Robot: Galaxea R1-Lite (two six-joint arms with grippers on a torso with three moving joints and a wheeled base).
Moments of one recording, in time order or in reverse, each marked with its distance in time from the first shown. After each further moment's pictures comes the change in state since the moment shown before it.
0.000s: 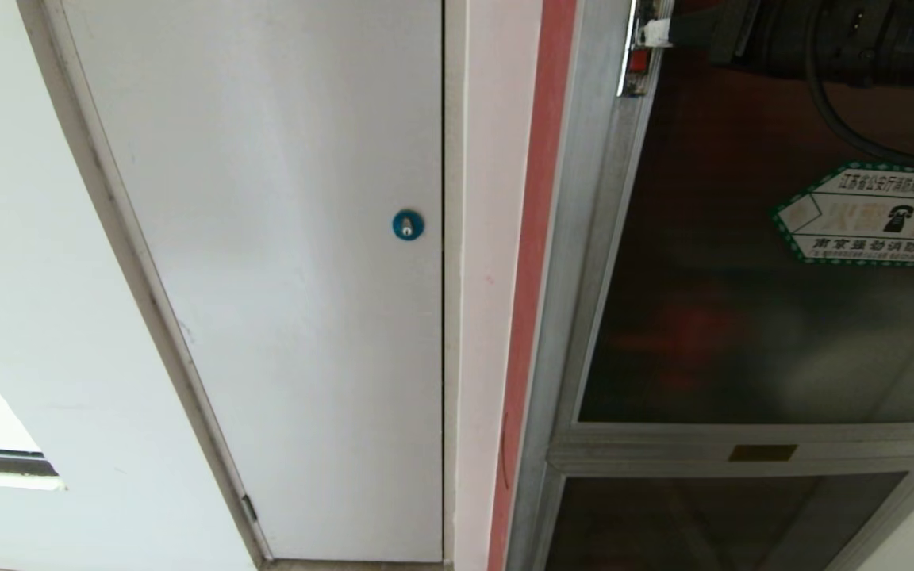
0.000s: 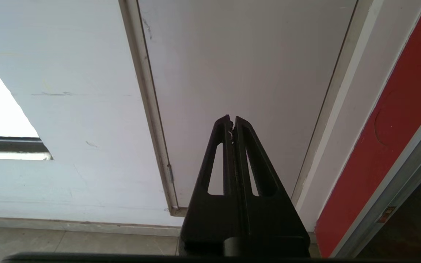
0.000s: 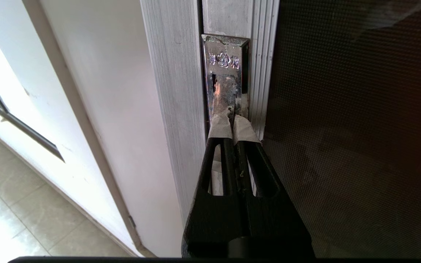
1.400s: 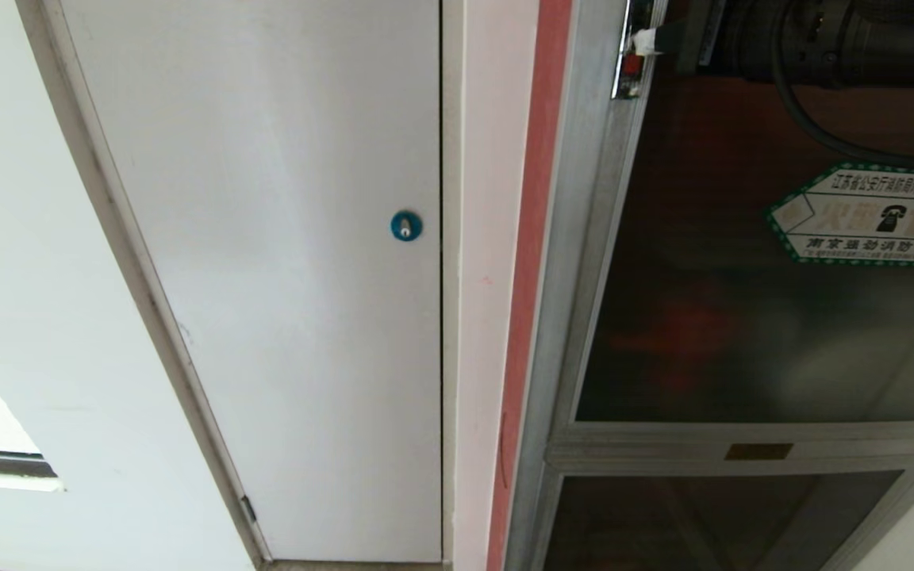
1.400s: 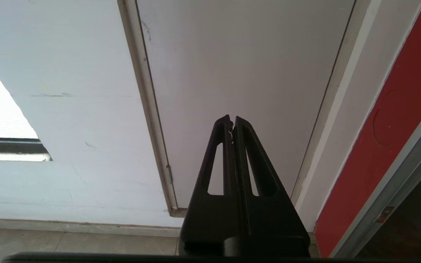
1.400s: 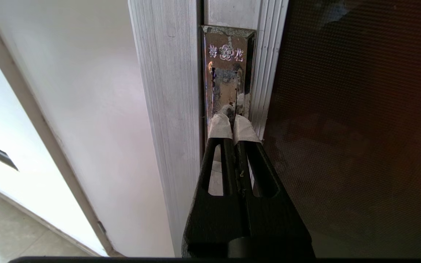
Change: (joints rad) left arm 0.000 0.000 0.000 0.000 0.001 0.000; right arm 0.090 0.038 -0.037 0.040 -0.228 -0.046
